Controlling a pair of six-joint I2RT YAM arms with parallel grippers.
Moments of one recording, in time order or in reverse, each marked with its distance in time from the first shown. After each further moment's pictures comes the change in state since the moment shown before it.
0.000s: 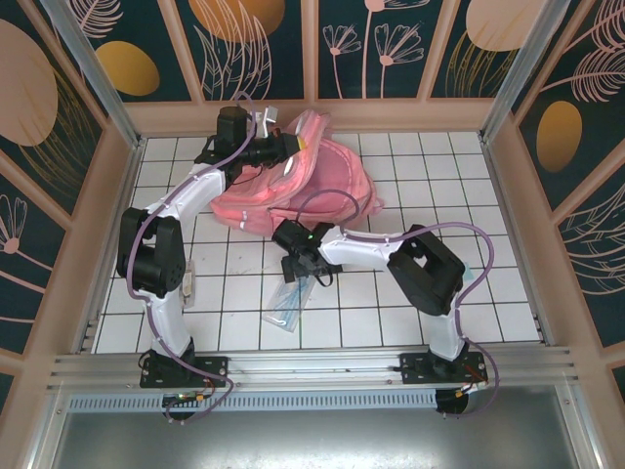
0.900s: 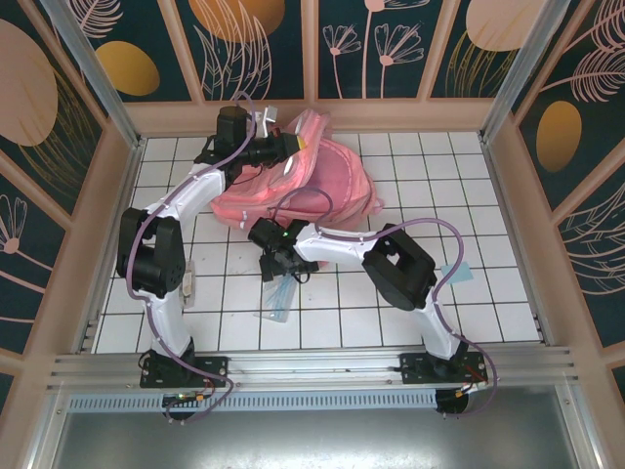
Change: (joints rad) left arm 0.000 -0.002 0.000 0.000 -0.004 -0.004; right arm 0.047 0.186 0.258 -0.043 -0.041 0.005
